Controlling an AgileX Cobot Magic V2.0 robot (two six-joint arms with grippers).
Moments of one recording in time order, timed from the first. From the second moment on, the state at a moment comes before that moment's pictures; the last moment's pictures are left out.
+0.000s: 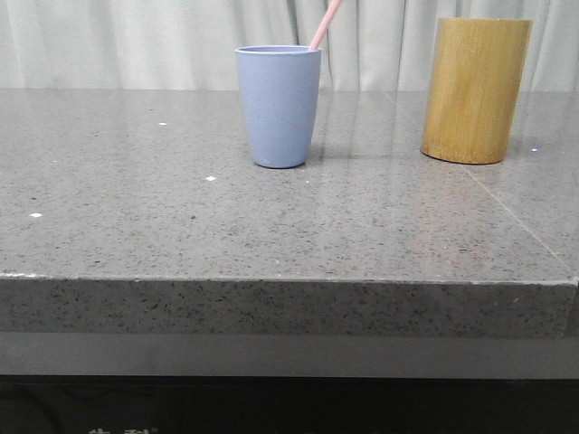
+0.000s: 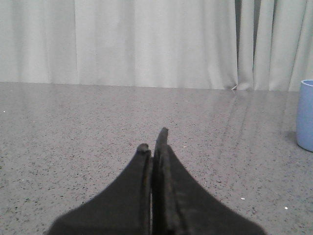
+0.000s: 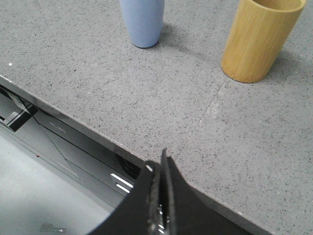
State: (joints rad) left arm -0.09 0.00 0.00 -0.08 0.00 0.07; right arm 0.40 0.48 -0.82 0.12 0.94 -0.08
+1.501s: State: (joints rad) left arm -0.09 0.00 0.00 -0.08 0.00 0.07; right arm 0.05 -0.01 0.02 0.14 0.07 -0.08
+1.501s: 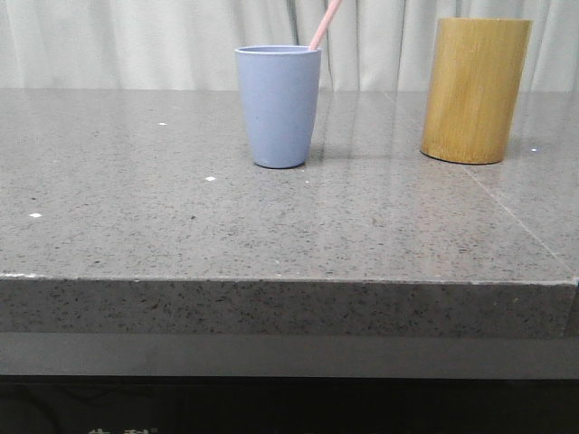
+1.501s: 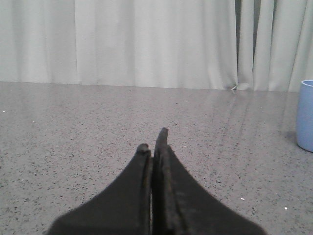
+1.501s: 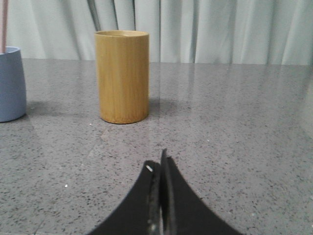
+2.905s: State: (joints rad) left arm -0.09 0.00 0.00 -0.08 0.00 0.07; right arm 0.02 -0.01 0.03 0.08 0.01 -0.07
